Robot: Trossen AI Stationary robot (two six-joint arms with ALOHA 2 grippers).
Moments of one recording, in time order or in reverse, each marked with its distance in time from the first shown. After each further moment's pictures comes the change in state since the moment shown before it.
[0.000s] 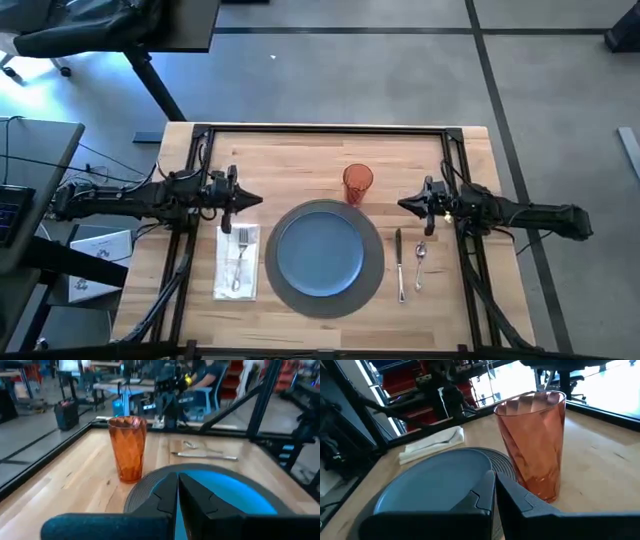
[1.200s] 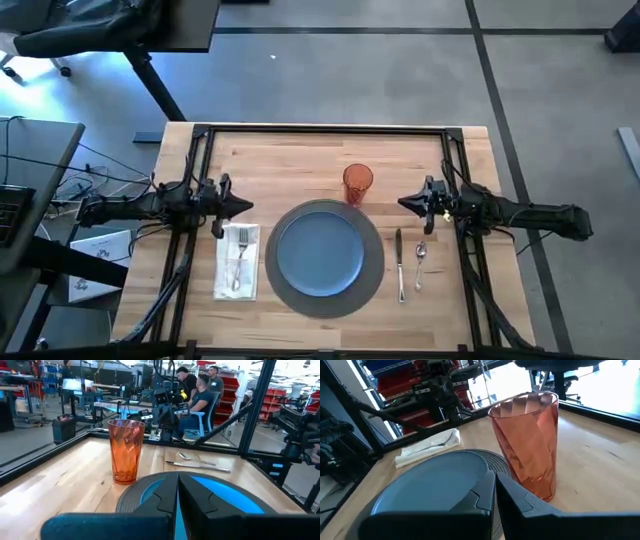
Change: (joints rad) left arm -0.066 -0.393 -0.184 -0.101 -0.057 -0.041; right arm 0.000 0.002 0.000 0.003 0.023 0.009
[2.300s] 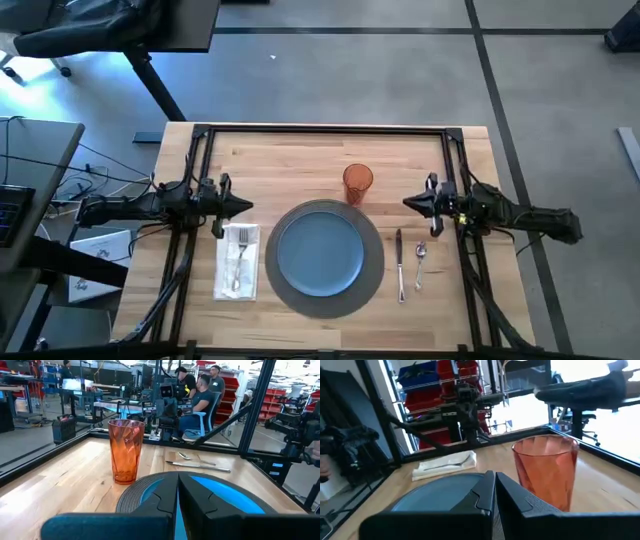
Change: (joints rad) left arm 0.001 0.000 0.000 -0.001 0.002 0.001; right arm 0.022 -0.154 0.000 -0.002 -0.066 -0.124
